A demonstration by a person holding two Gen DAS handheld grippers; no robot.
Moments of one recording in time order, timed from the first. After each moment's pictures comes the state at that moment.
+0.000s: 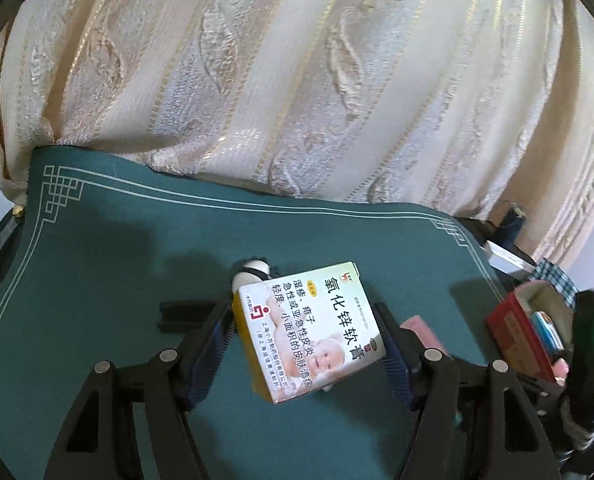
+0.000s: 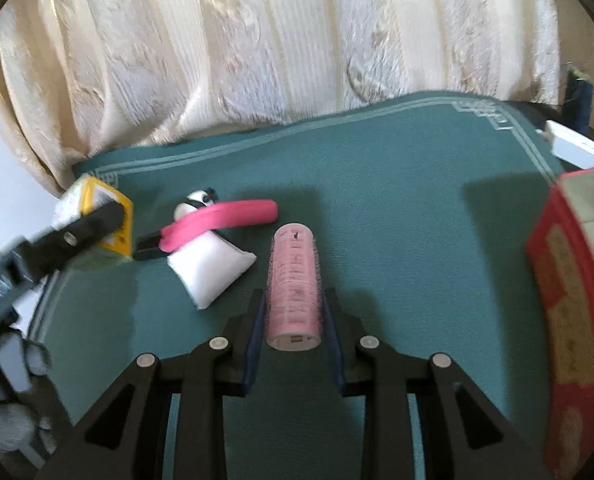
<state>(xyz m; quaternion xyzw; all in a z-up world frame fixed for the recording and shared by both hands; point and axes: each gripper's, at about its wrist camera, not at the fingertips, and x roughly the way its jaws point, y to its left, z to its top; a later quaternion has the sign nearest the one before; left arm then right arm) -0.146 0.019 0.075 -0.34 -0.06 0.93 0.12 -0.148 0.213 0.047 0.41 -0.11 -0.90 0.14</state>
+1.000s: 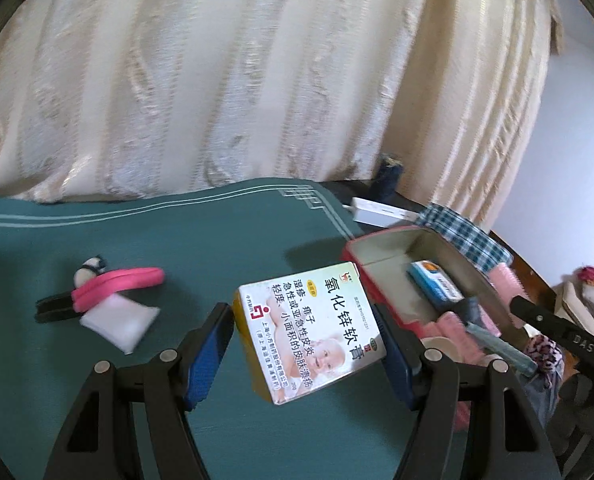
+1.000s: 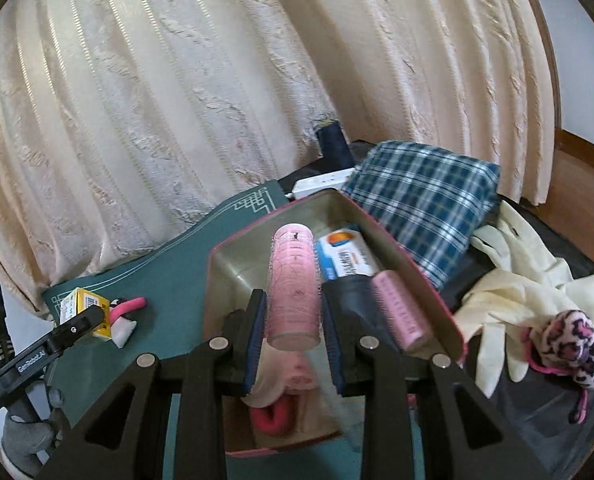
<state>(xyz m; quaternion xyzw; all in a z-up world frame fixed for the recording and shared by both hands) -0.070 0.170 0.102 -0.34 -0.01 0.90 0.27 0.012 0.443 0.103 0.28 -0.22 -0.93 -0.05</state>
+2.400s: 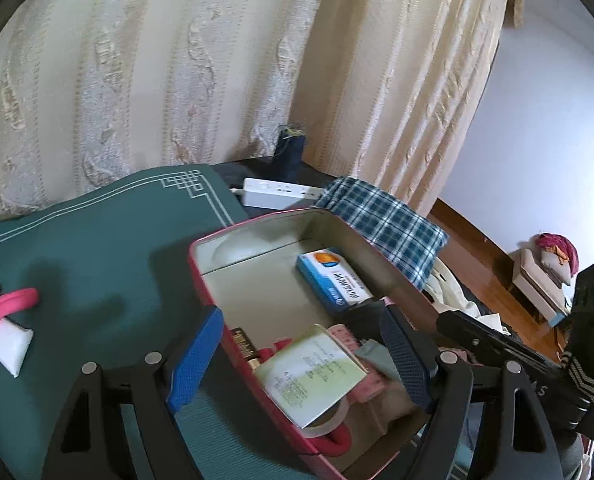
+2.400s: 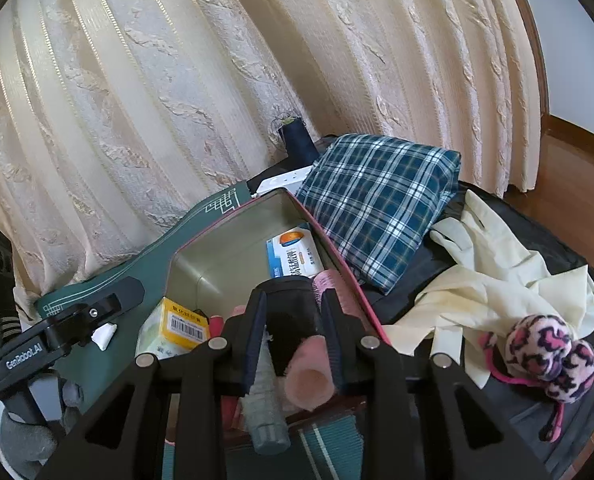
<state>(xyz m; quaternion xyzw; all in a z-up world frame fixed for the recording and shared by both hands) -0.059 0.284 0.101 -0.37 0.01 0.86 0.36 0.023 0.484 0.094 0.29 -0.24 -0.92 -0.07</state>
